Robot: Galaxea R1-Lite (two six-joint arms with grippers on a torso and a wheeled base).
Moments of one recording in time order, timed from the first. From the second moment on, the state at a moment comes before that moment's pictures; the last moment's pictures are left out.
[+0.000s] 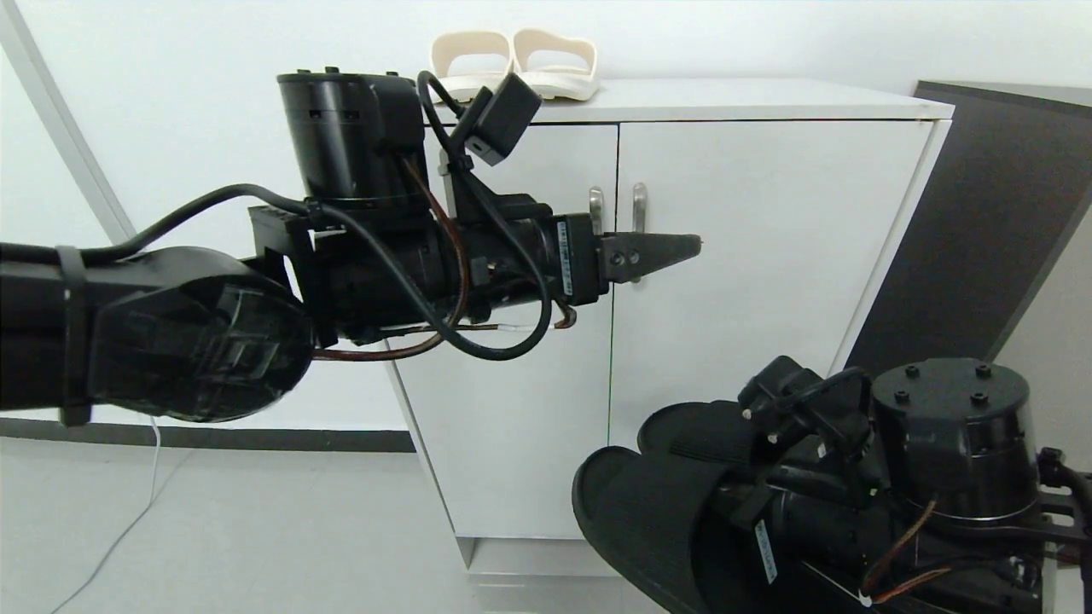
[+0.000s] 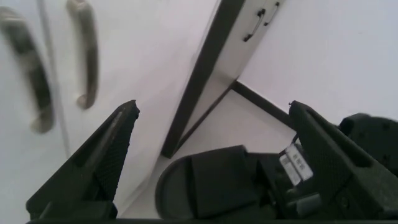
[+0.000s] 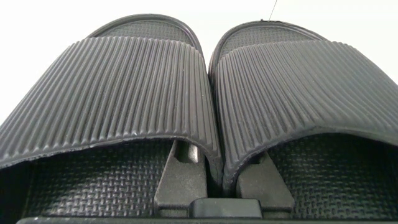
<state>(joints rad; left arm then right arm) -0.65 1.73 -1.27 -0.45 -0.46 -0.22 0.84 1.55 -0.64 -0.51 -0.09 0.04</state>
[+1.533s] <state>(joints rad) -0.58 1.95 -1.51 -0.45 -0.45 -0.29 0.84 1.57 -0.63 -0.52 -0.09 0.04</state>
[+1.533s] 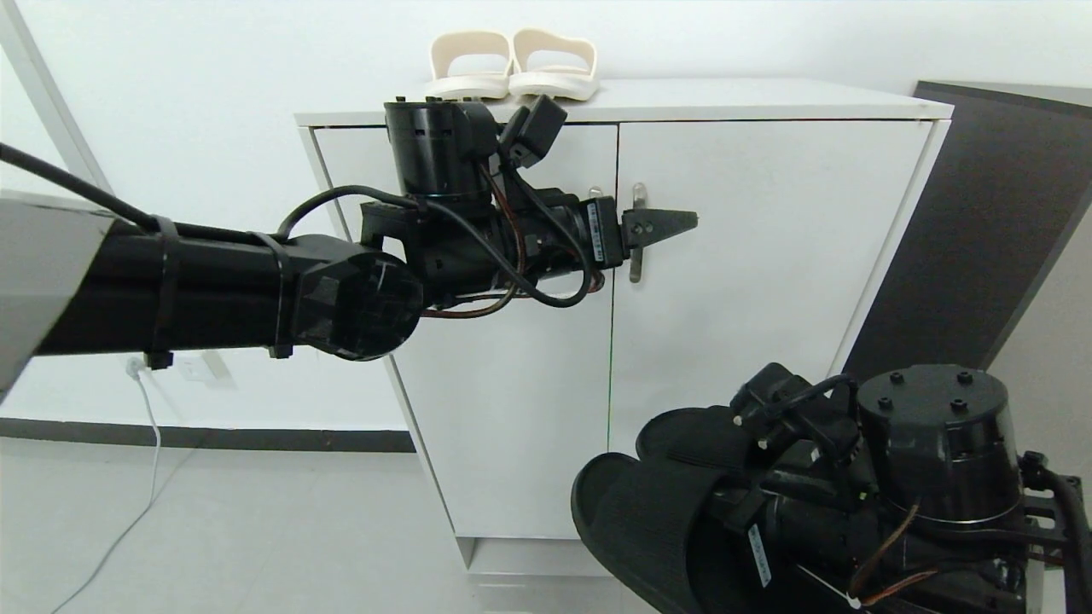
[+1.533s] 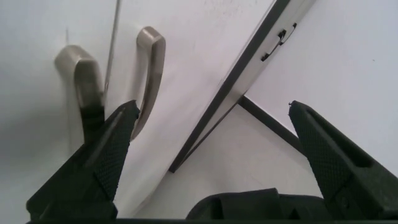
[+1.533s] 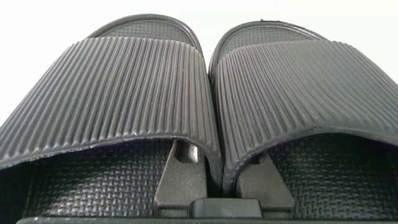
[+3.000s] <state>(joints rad) -0.63 1.92 -1.44 -0.46 -0.45 -0.32 0.84 1.54 -0.58 -0.52 0.07 -0.02</state>
